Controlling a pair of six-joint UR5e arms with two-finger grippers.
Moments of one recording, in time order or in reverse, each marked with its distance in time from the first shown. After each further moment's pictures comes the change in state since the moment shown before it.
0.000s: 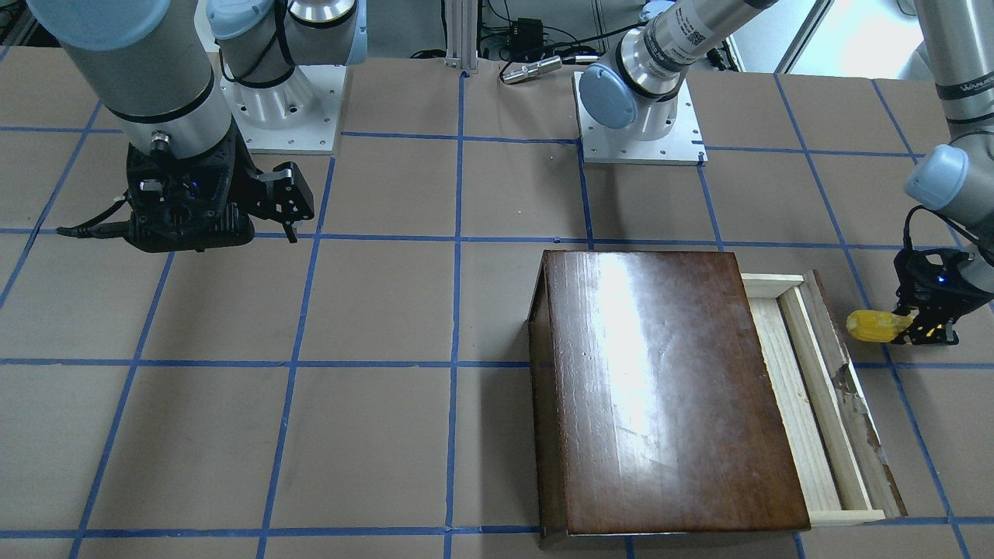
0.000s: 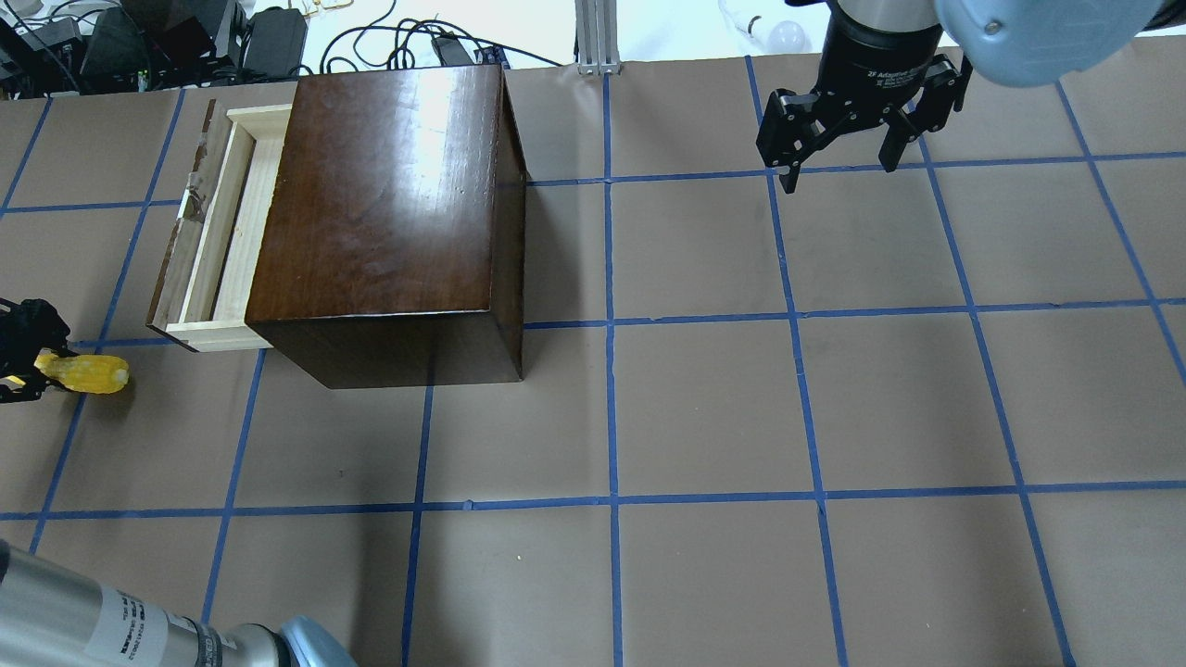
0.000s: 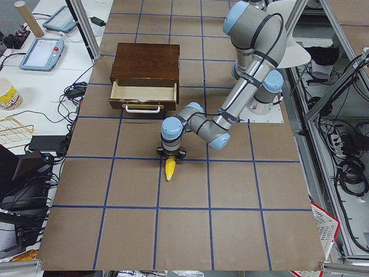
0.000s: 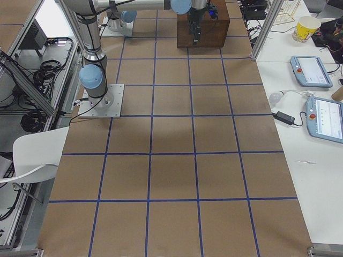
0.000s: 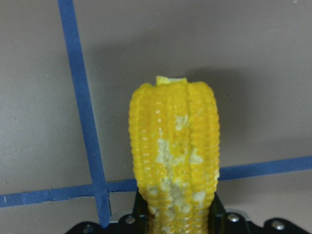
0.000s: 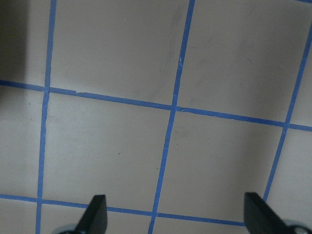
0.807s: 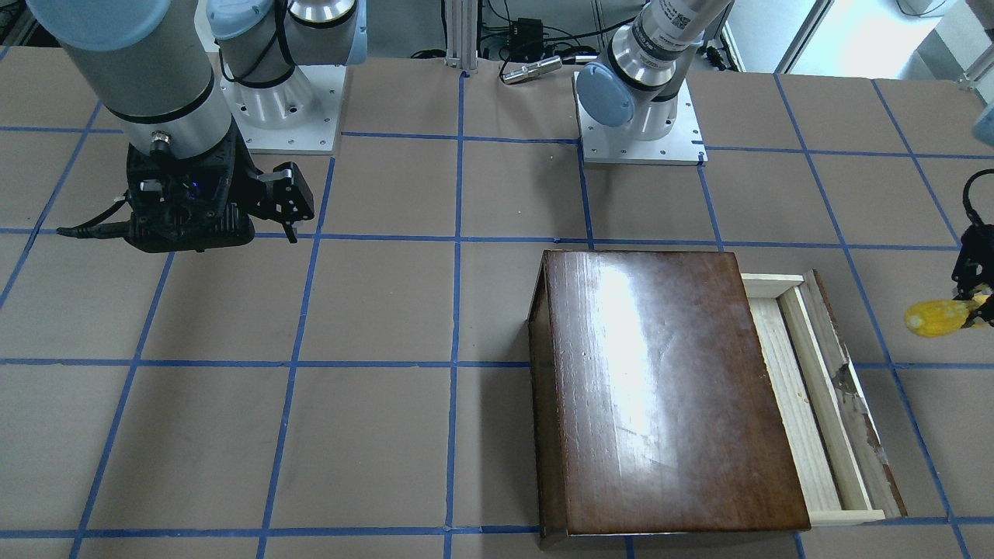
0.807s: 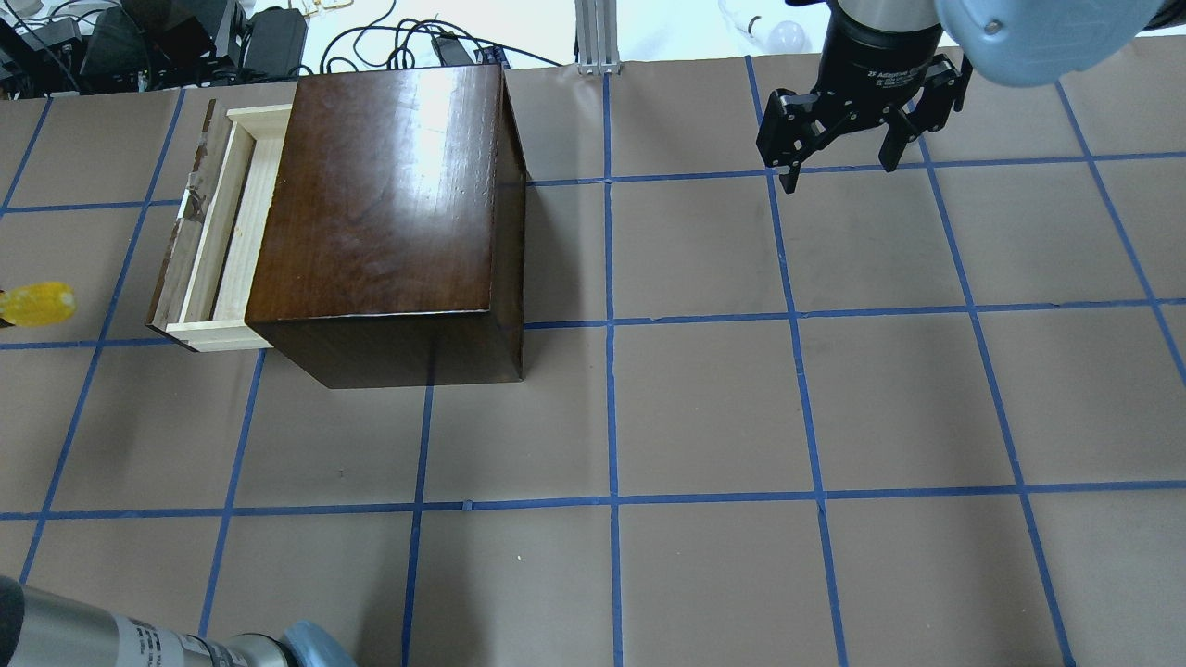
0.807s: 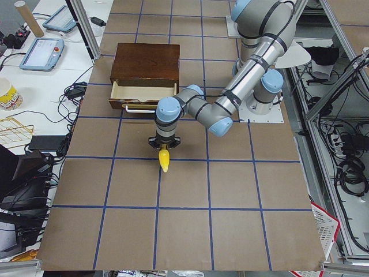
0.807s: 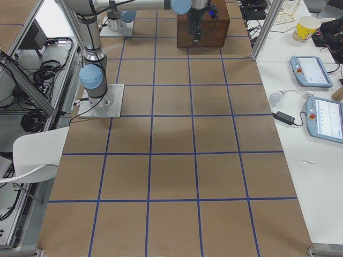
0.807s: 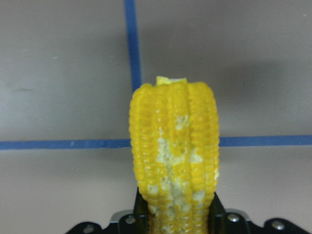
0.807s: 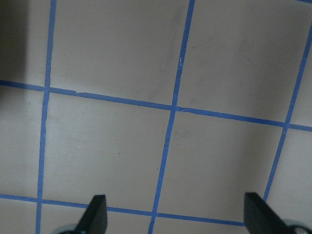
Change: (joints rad) left arm -0.044 0.138 0.194 -0.309 -0.055 -0.367; right arm 0.000 0.000 0.000 0.000 0.000 0.000
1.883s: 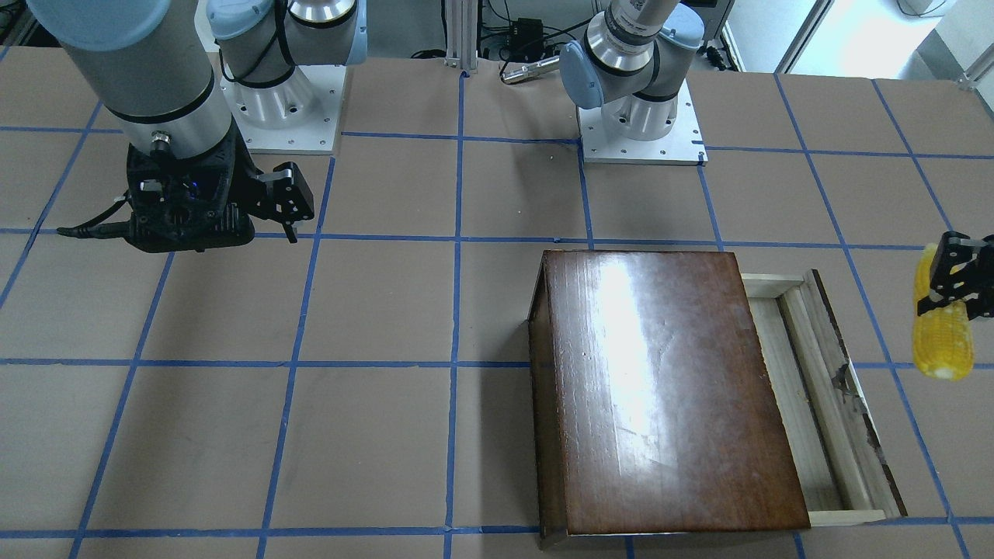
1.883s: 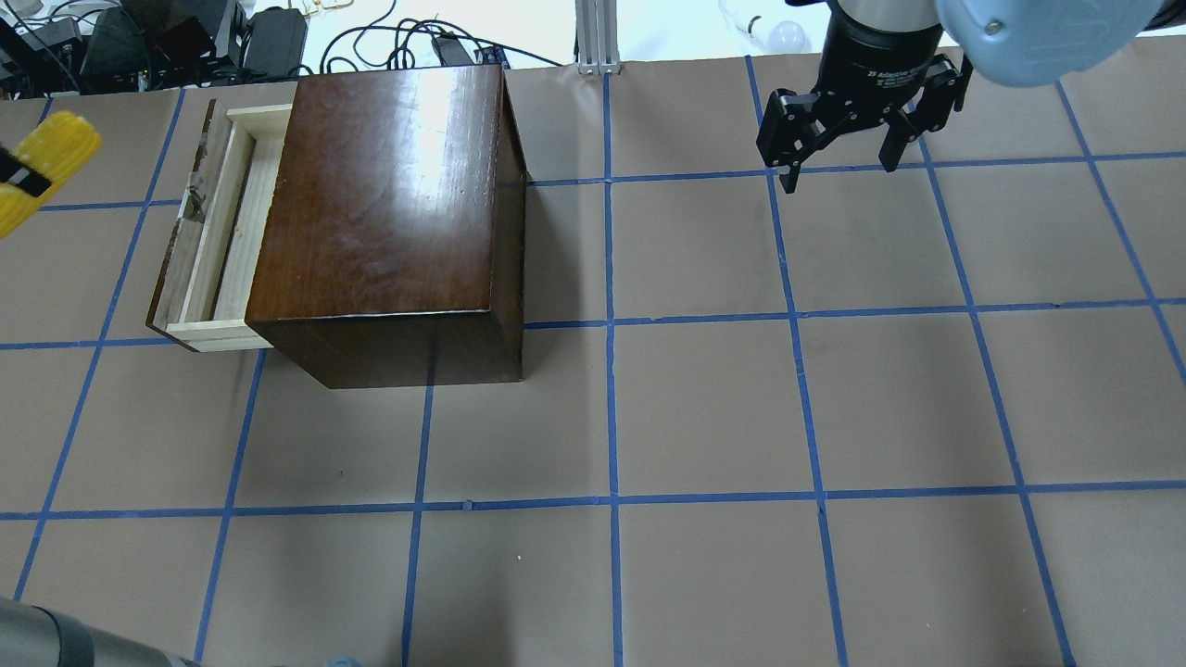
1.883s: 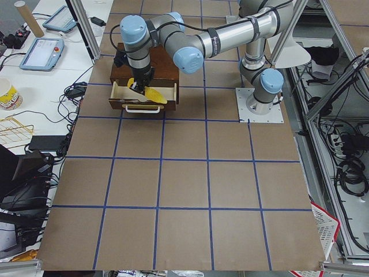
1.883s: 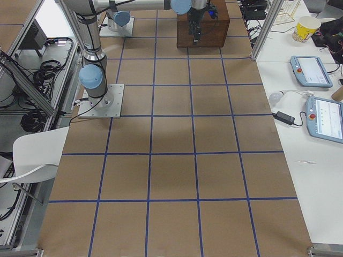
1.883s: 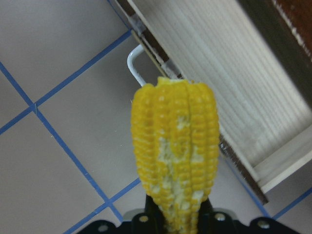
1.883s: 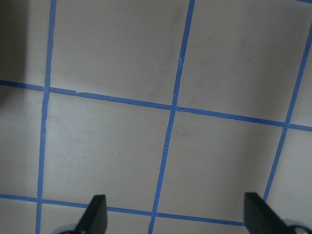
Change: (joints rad) left arm -0.327 0.031 0.349 -0.448 -0.015 -1.270; right arm 0.000 0.000 0.000 0.000 0.000 0.000
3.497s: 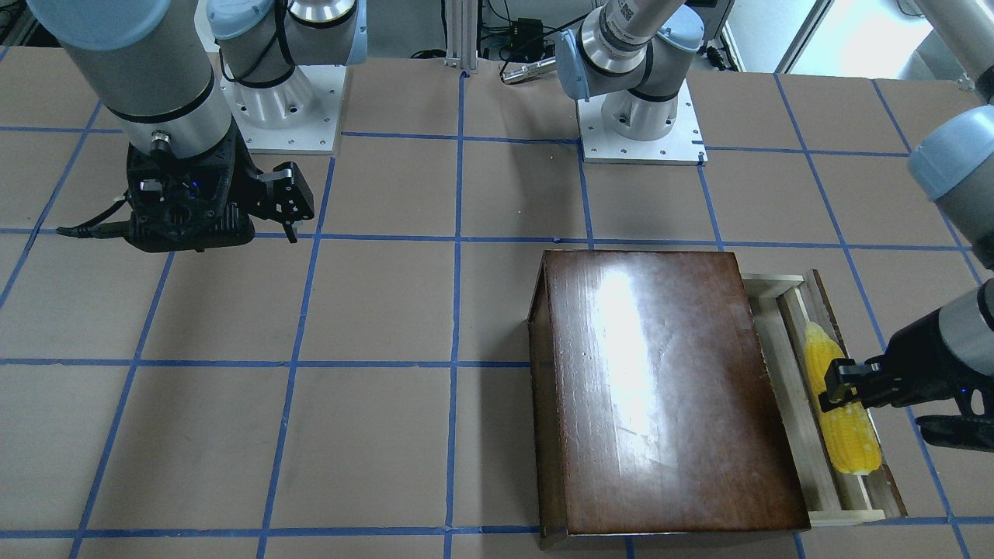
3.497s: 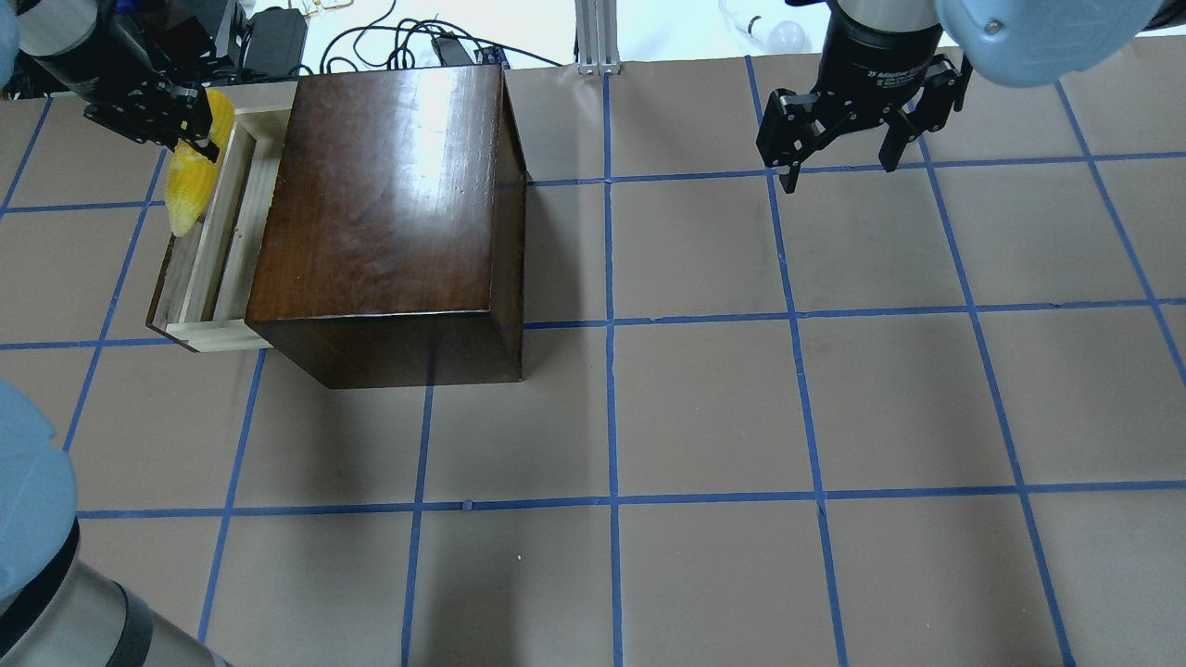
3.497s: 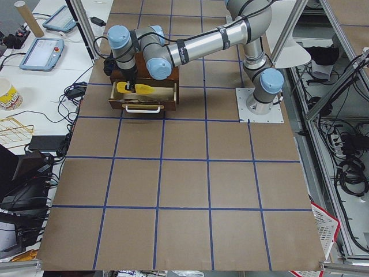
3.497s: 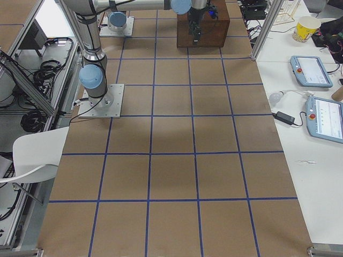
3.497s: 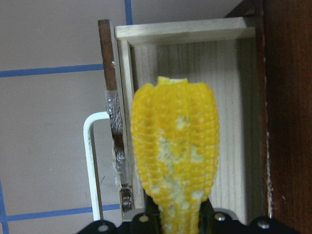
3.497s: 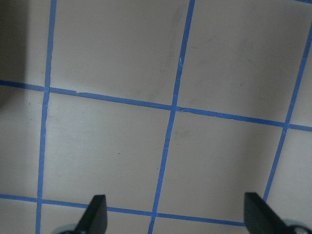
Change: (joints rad) left arm -0.146 -0.159 -0.032 0.187 0.002 -0.496; right arm 0.000 0.000 0.000 0.000 0.000 0.000
